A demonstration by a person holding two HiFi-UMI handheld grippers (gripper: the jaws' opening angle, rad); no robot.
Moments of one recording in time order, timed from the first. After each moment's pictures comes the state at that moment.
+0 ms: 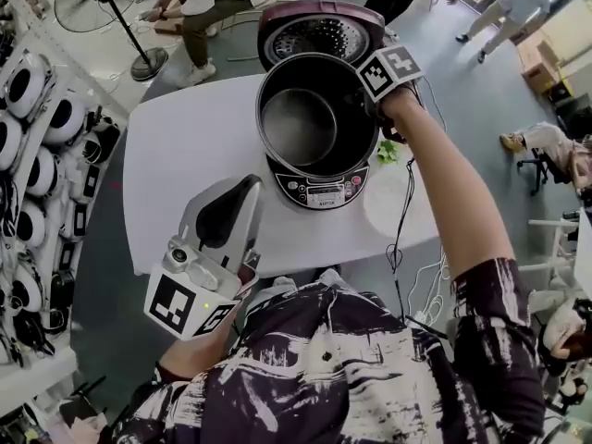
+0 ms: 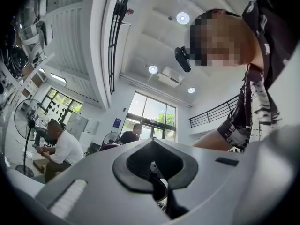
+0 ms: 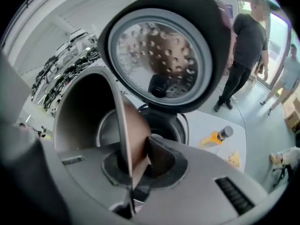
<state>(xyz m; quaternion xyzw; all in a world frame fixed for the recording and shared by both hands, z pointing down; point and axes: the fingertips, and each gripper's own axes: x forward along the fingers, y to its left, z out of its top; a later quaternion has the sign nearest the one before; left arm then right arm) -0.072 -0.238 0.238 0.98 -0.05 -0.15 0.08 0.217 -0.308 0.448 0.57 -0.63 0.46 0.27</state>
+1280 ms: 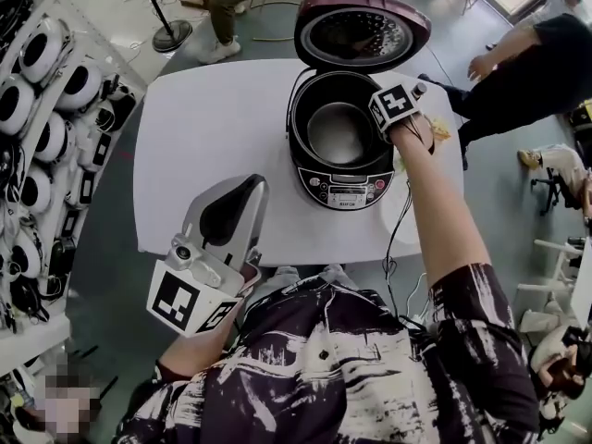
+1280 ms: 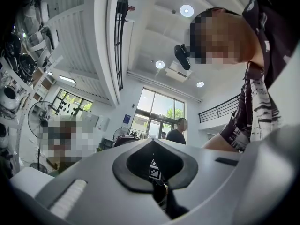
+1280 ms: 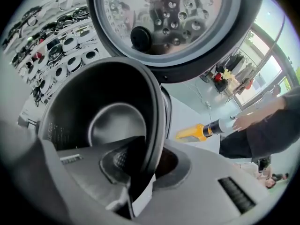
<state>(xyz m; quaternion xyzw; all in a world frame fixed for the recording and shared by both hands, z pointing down) -0.087 -0.268 0.269 0.98 -0.10 -0.12 0.09 0.267 -0.289 0.566 0.62 -0.51 0.40 0.45</state>
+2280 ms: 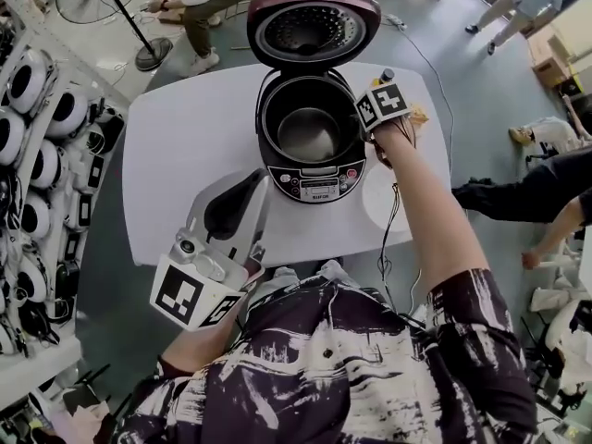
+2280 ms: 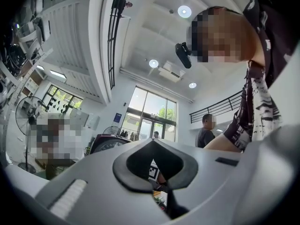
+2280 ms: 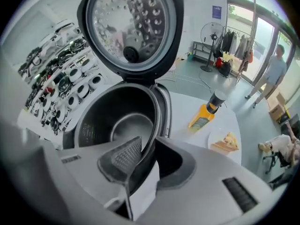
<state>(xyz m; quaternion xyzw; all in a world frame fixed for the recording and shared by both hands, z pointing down) -0.035 -0.223 0.257 0.99 -0.05 -0.12 0.08 0.254 -0.253 0.554 0.62 -0.56 0.46 0.30</state>
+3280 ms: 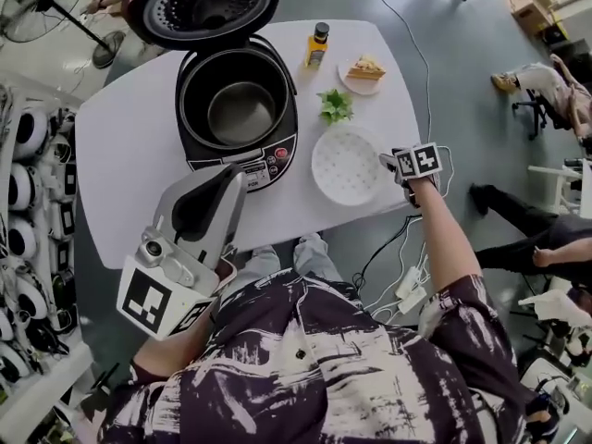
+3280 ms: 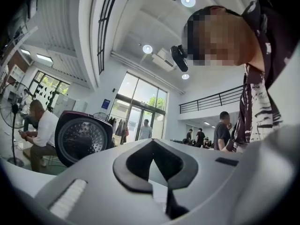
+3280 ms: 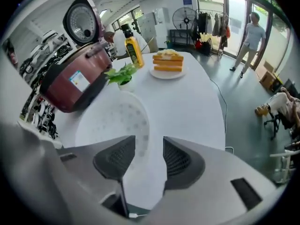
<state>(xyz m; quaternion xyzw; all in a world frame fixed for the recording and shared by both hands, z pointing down) 0.078 -0.144 0.278 0.99 0.03 -0.05 0.09 0.367 0.063 0.702 0.65 -0.50 0.52 0.24</state>
